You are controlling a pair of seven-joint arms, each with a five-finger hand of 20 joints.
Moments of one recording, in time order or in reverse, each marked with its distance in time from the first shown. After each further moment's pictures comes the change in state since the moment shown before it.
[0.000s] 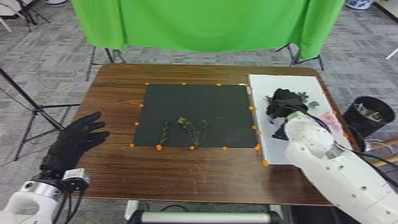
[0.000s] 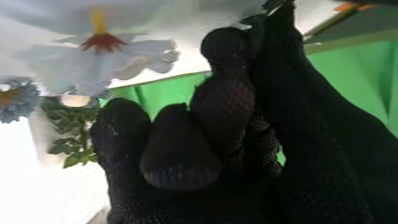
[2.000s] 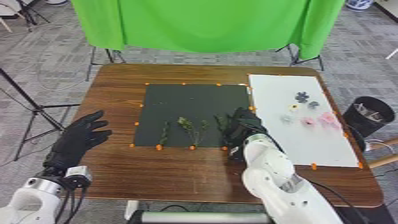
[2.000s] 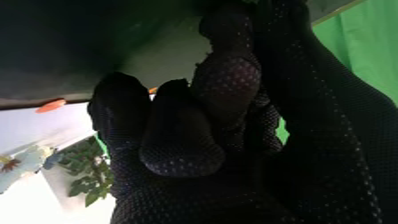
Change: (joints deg) left arm -2.5 -0.7 0.9 0.9 0.5 -1.4 -1.8; right arm -13.5 -17.9 3.6 -13.1 -4.1 -5.1 7.2
